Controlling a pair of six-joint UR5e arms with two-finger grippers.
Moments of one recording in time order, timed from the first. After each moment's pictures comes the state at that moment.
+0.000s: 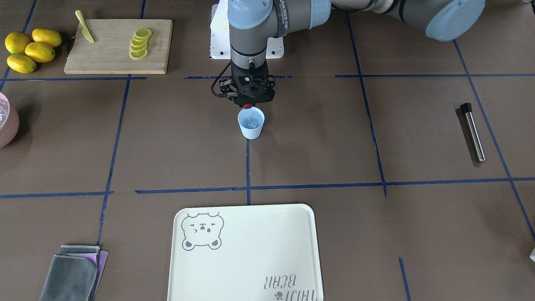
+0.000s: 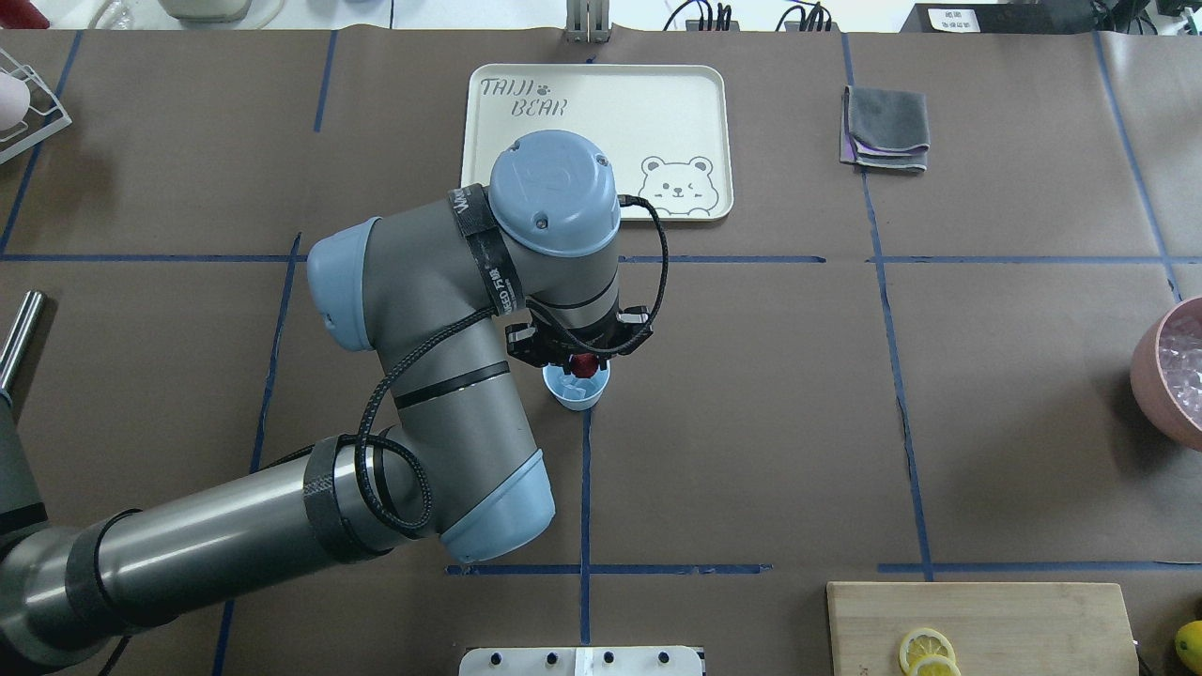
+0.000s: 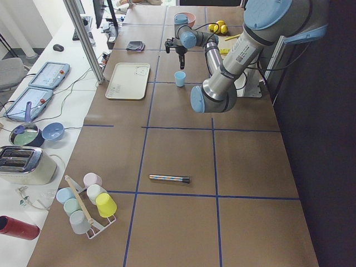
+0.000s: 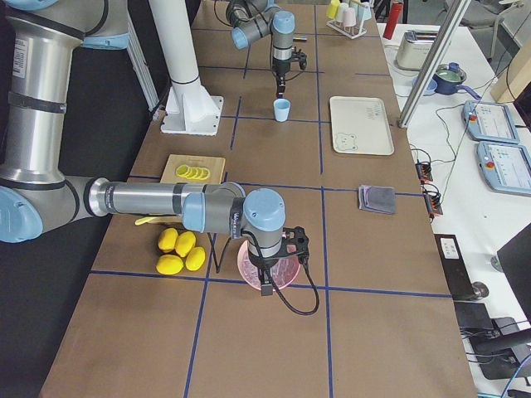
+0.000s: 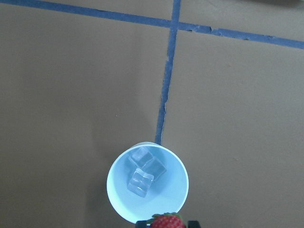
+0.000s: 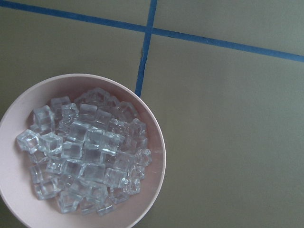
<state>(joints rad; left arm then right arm) -0.51 -2.48 -1.63 -1.38 -1.94 -1.34 1.62 -1.79 1.83 -1.65 2.29 -0.23</state>
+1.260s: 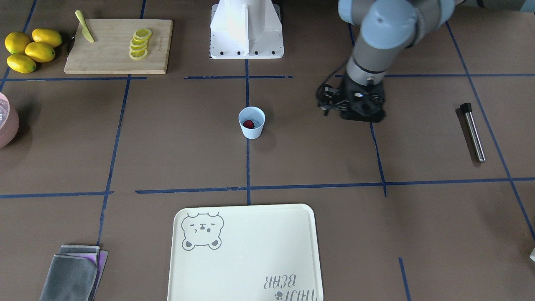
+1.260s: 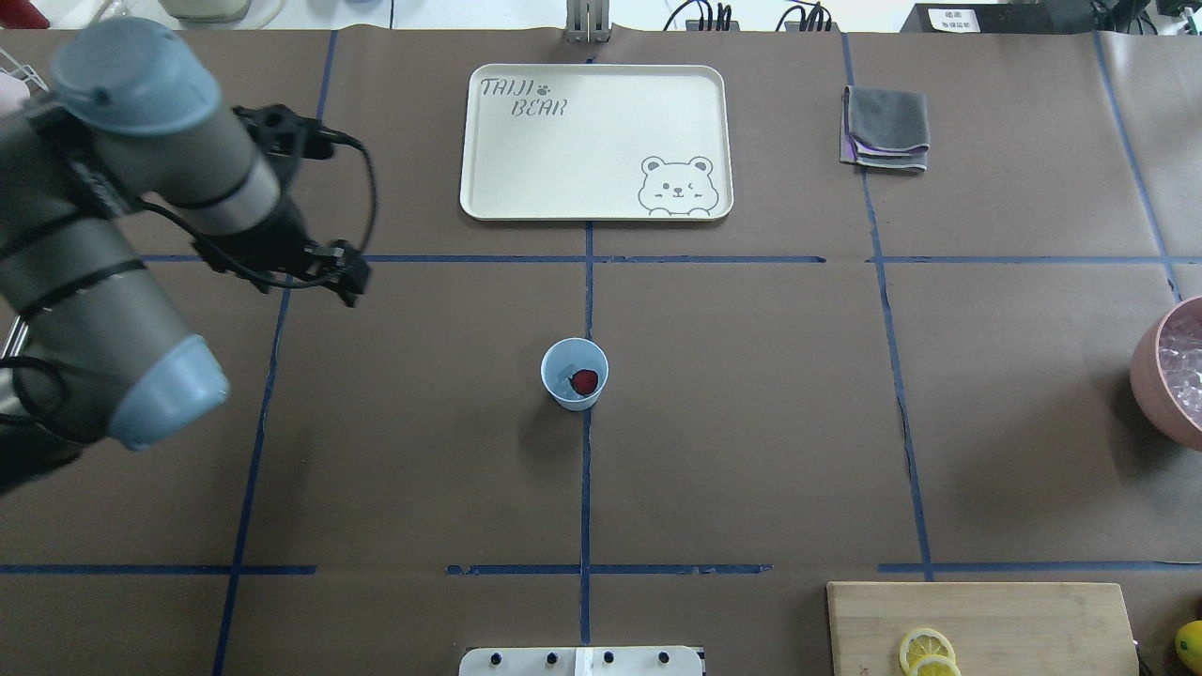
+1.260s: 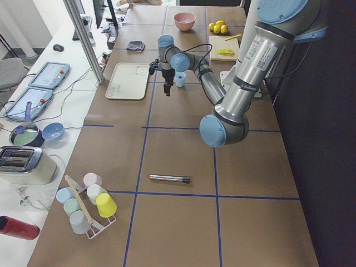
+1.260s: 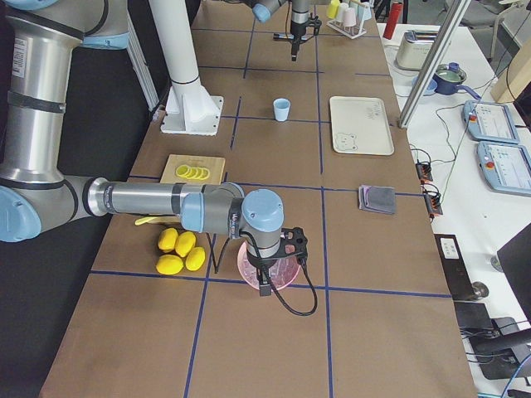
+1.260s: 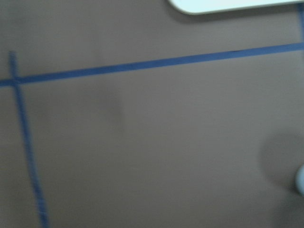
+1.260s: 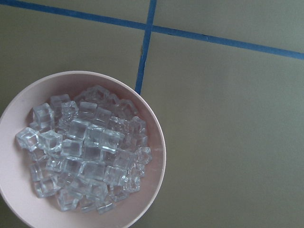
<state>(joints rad) -0.86 -1.99 -1.91 -1.37 -2.14 -0.68 1.62 -1.80 1.83 -1.65 2.30 -0.23</state>
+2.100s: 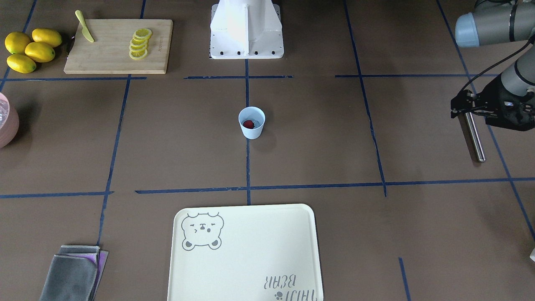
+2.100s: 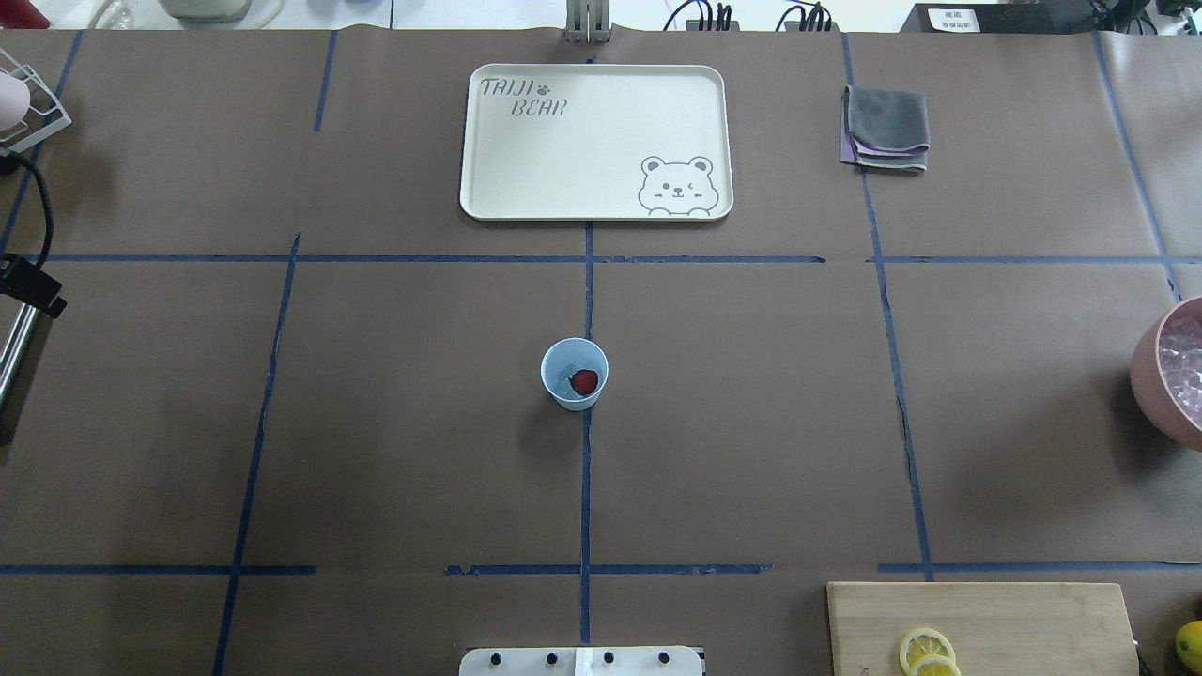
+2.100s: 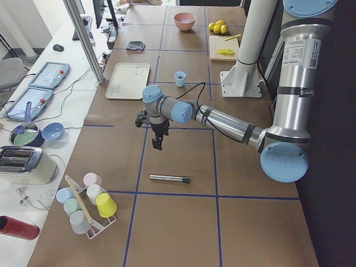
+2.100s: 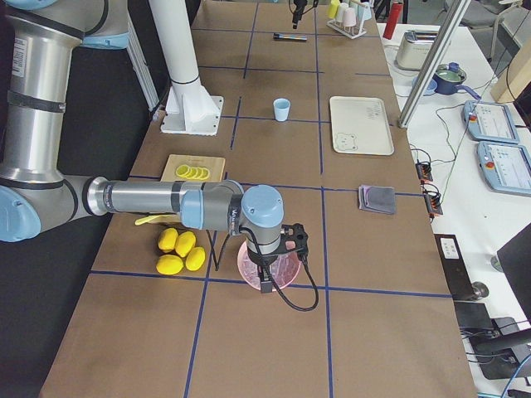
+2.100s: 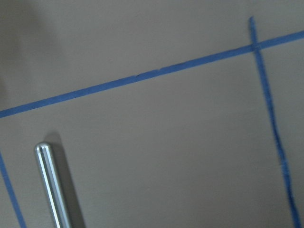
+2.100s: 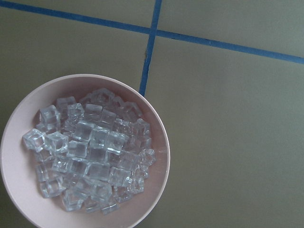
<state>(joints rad) -1.14 -1.60 -1.78 -1.65 -2.25 -0.24 1.62 -1.80 1.84 -1.65 2.30 -0.23</state>
